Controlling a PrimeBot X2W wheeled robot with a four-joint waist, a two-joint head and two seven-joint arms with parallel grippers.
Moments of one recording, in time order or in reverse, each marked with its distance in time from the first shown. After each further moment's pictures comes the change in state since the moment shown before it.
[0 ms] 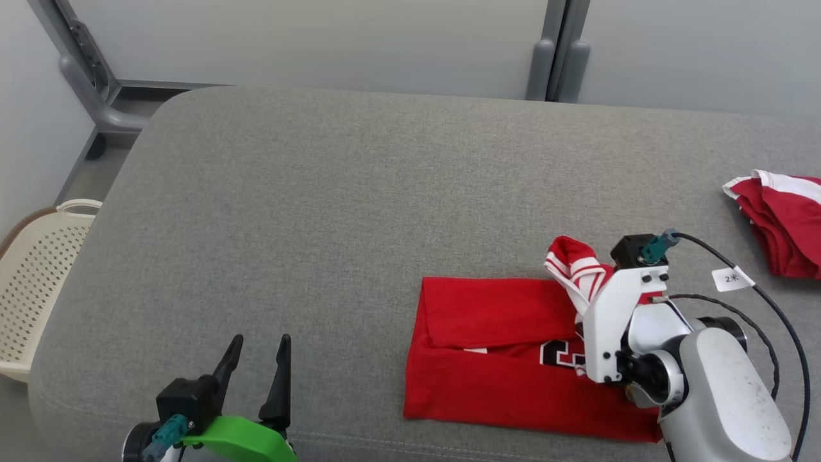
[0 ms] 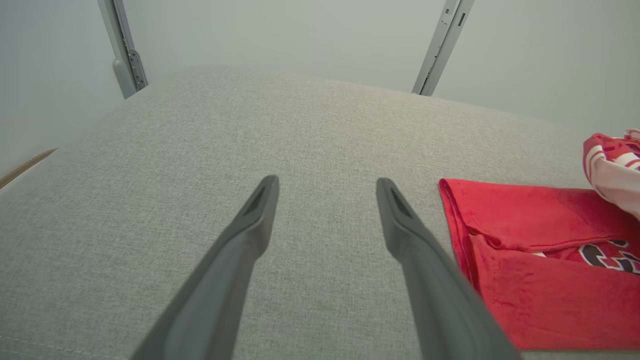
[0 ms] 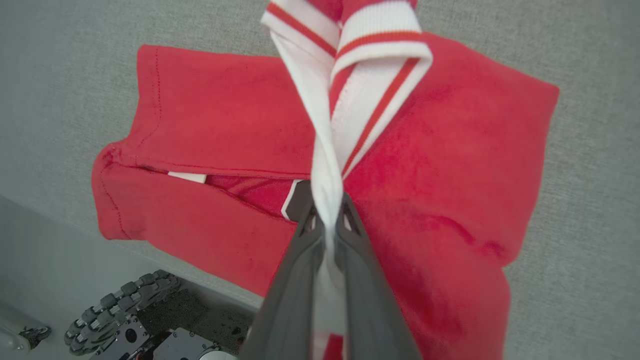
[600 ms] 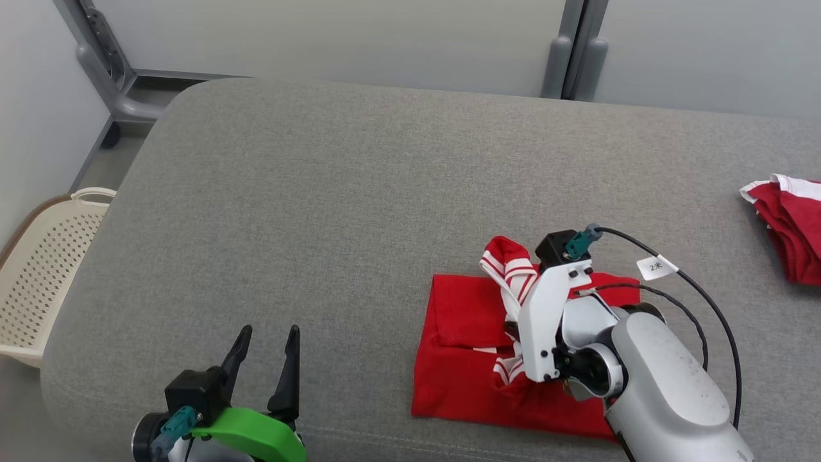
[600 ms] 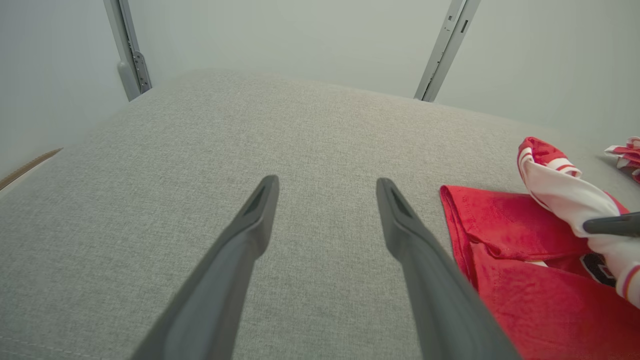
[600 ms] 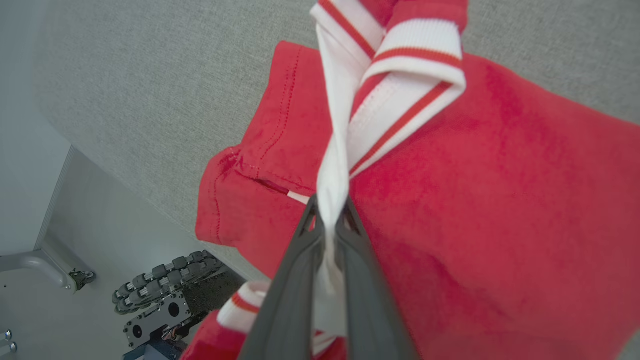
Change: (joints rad) left arm -0.030 -0.015 -0.015 0.013 0.000 -0.001 -0.007; right arm -0.135 0.000 0.249 0.202 0.203 -0.001 -0.132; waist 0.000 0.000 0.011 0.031
